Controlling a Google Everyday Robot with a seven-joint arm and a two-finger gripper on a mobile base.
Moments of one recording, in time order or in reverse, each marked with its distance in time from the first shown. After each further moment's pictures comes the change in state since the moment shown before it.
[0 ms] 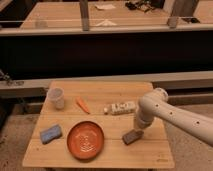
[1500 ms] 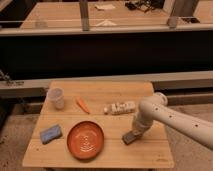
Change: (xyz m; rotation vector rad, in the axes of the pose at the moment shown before) arm -0.006 0.012 0.025 -0.020 -0.035 -0.081
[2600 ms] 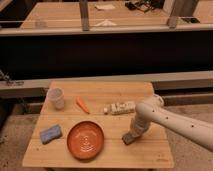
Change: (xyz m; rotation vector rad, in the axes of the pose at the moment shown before) arm -0.011 0.002 0.012 -0.021 0.004 -0.073
